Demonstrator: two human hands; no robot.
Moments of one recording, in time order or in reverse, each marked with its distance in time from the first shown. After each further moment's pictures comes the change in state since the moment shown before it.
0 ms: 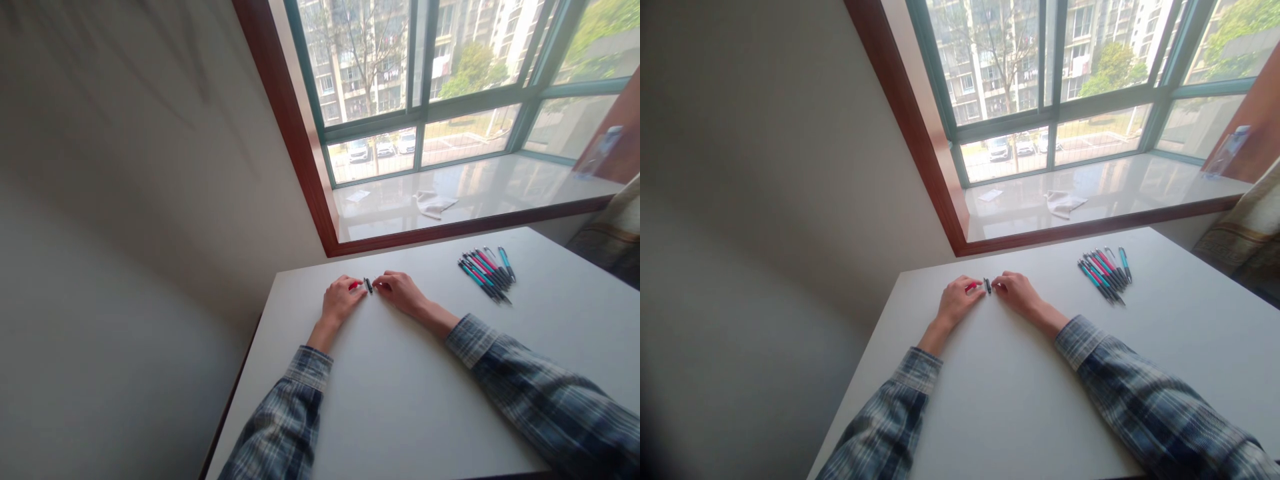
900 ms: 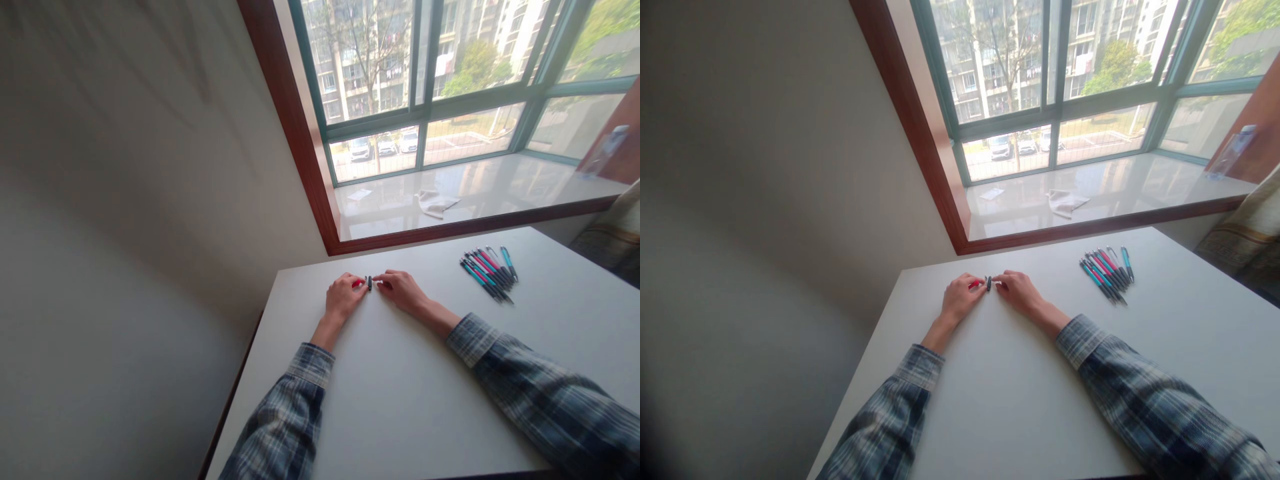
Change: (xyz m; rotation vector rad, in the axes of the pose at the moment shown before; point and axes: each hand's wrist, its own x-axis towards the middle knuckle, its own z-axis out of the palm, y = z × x) left_hand 0.005 0.003 0.007 0.080 0.017 -0.017; right_hand 0.000 -0.001 -0.004 -0.031 -0.030 0.005
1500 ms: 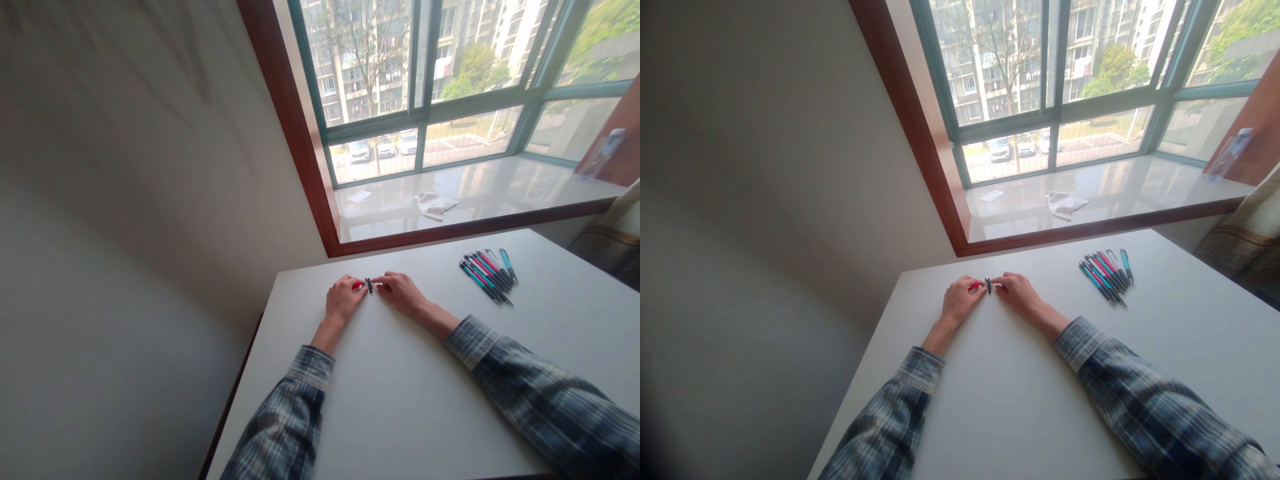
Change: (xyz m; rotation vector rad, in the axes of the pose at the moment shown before) left_hand -0.001 0.001 0.000 -0.026 0.008 -0.023; right_hand 0.000 -0.001 0.001 -0.017 -0.017 0.015
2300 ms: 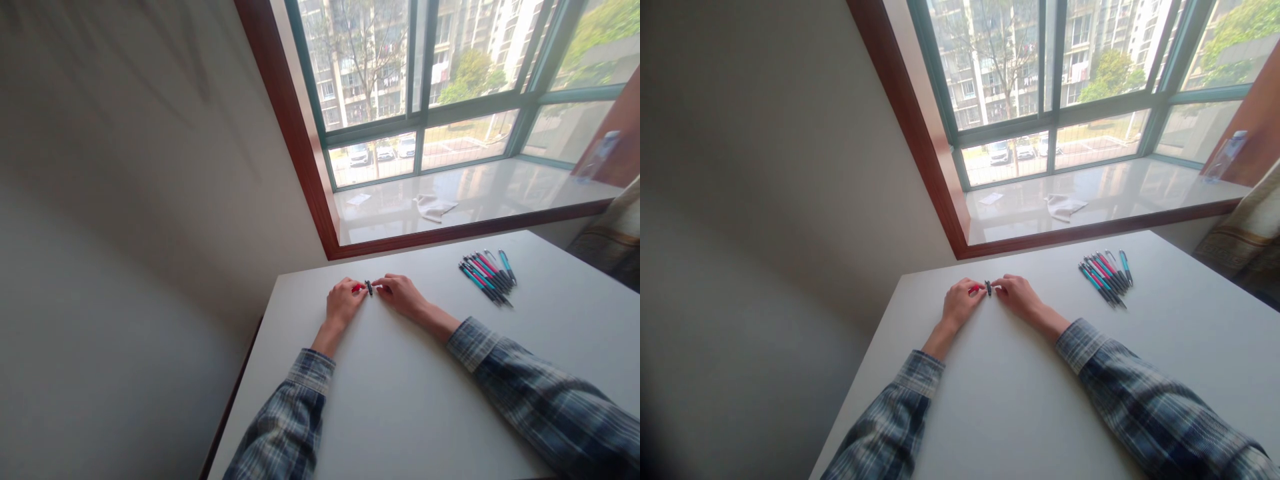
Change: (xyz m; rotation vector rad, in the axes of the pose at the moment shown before) left_hand 0.002 -0.006 0.005 -0.009 0.015 0.021; right_hand 0.001 0.002 0.003 0.039 0.033 -0.023
